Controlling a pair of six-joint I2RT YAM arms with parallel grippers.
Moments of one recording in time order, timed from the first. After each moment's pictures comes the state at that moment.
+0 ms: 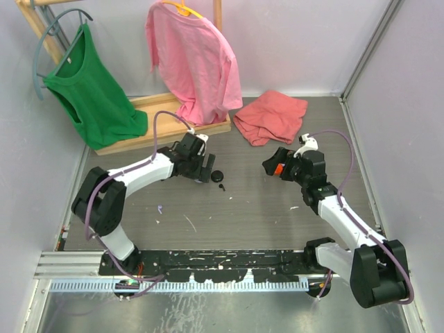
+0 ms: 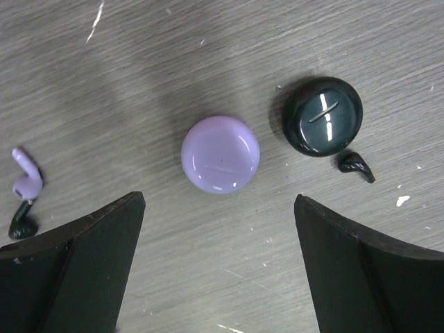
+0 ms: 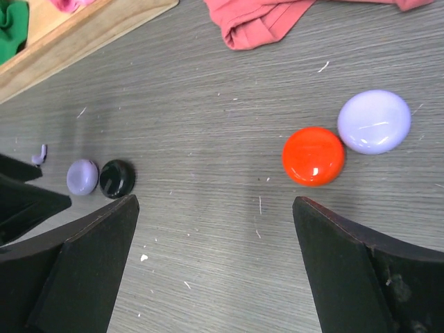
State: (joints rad) left arm -0.62 1.64 1.08 -0.43 -0.10 -0.30; right arm 0.18 1.04 0.50 0.10 -0.17 0.47
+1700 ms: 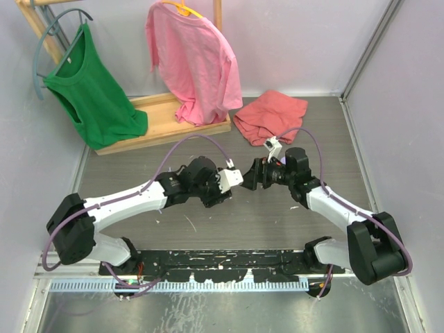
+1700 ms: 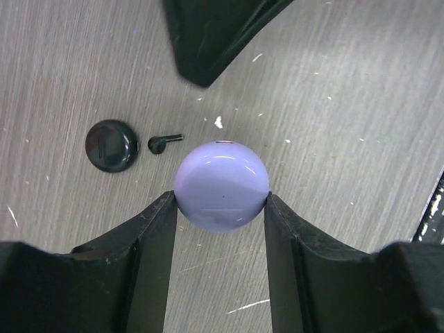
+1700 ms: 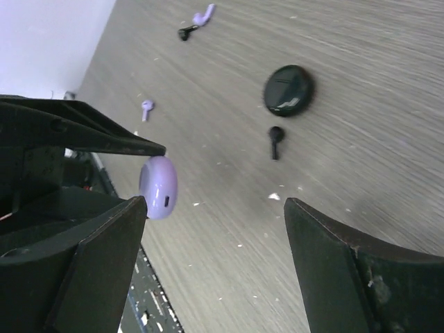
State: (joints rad) left arm -0.92 1.40 0.94 -0.31 0.13 0.31; right arm 0.33 1.22 0.54 0.22 -0.69 0.44
